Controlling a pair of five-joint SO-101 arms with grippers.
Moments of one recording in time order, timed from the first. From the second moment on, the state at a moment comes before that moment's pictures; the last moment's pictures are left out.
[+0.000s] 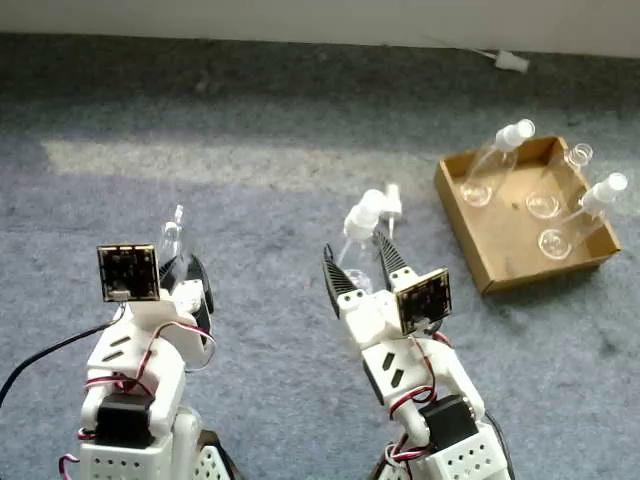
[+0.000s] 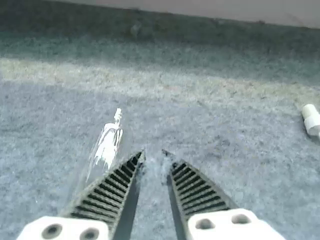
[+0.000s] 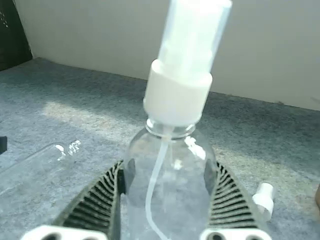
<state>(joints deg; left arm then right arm) -2.9 -104.2 82.5 57.9 11.2 -27.5 -104.5 95.6 23.0 2.3</state>
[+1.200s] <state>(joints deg) -2.9 -104.2 94.5 57.9 11.0 4.7 -94.7 81.6 13.9 8.8</state>
